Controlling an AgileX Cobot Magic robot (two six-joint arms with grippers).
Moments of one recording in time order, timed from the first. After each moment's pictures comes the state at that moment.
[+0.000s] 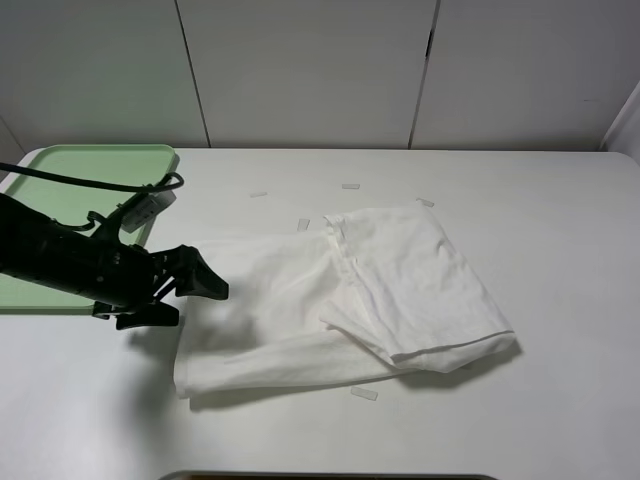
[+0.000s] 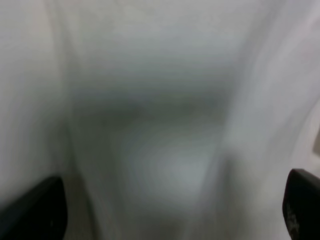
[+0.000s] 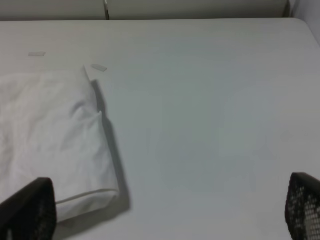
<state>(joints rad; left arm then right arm) -0.13 1.80 -0.53 -1.48 0.41 1.20 -0.02 0.00 -0.50 0.01 1.03 -0.04</state>
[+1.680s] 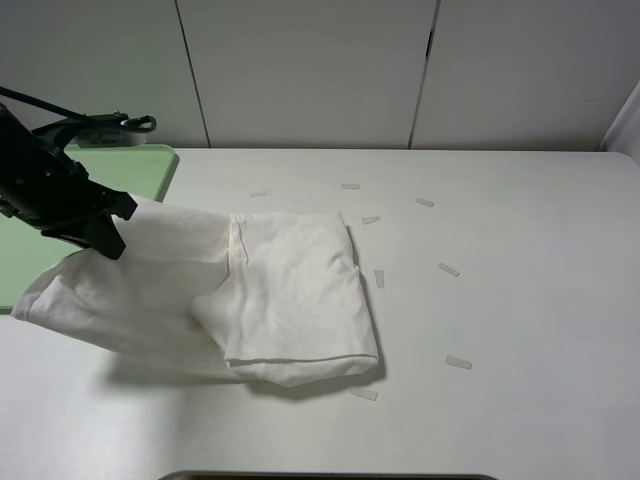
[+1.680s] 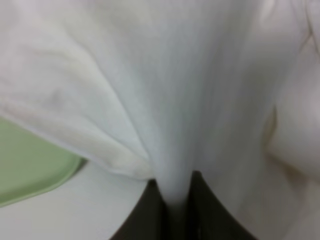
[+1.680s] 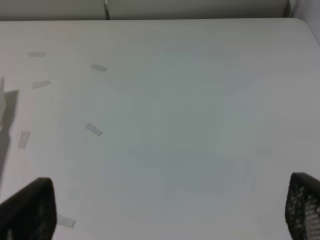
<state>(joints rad) -0.09 1.61 -0.91 -0.25 0.68 0.32 -0.02 0.00 -0.50 0.01 1.03 -0.04</state>
